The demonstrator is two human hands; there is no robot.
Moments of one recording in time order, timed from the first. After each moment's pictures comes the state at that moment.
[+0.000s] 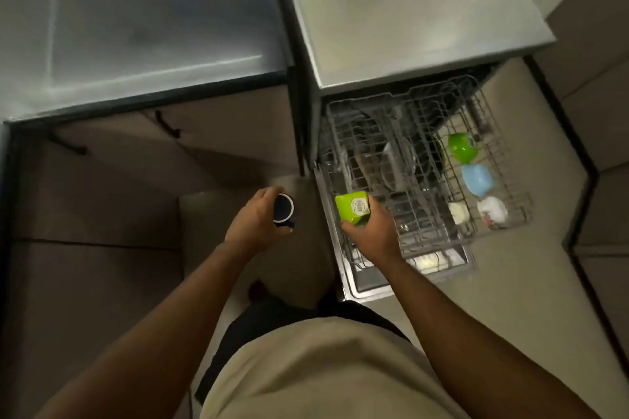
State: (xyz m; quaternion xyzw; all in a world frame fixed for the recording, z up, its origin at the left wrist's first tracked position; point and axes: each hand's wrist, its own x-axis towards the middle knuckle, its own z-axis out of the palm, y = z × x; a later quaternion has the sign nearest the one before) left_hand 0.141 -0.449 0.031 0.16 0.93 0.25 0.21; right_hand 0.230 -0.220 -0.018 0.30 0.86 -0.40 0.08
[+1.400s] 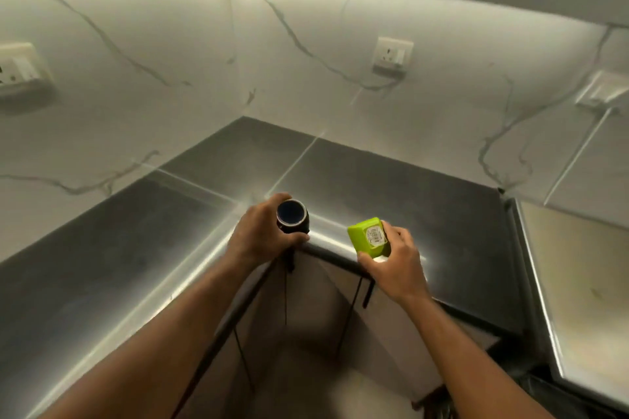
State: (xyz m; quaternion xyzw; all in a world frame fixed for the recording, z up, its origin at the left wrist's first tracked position) left_hand -0.003 -0.835 0.220 -0.07 0.93 0.33 -0.18; right_hand -0.055 -0.573 0.183 -0.14 0.90 -0.40 -0.08
